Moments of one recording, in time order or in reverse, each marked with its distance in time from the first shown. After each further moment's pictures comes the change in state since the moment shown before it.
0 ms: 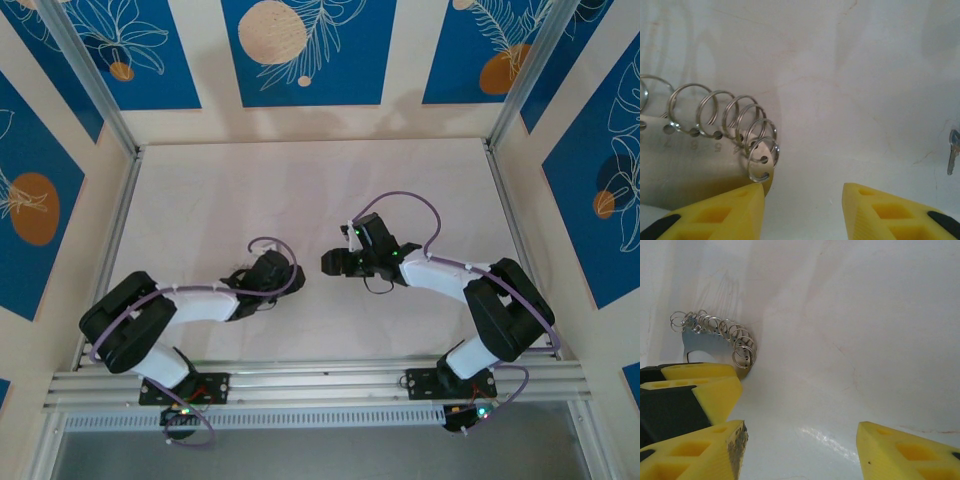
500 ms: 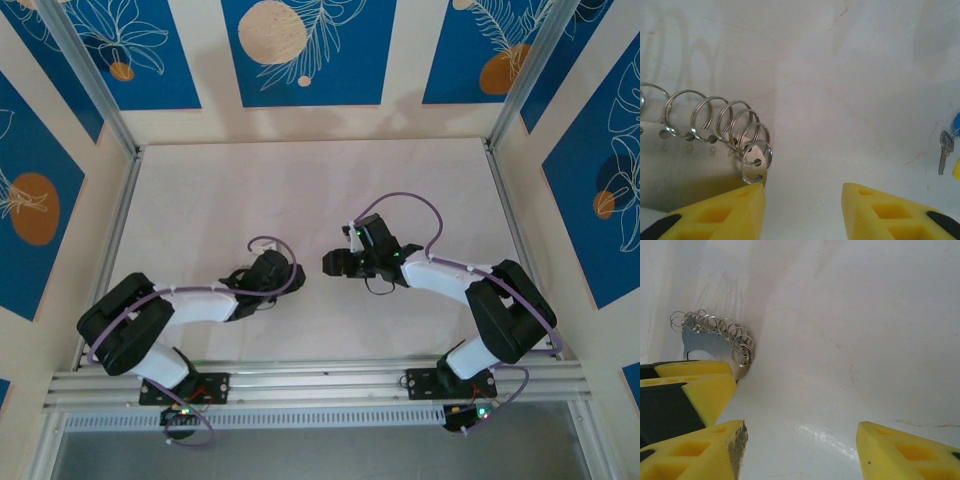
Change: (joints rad) left arm 0.000 -0.022 -0.012 0.007 0.000 0.003; right arm -0.001 -0.013 -0.013 0.002 0.000 0.007
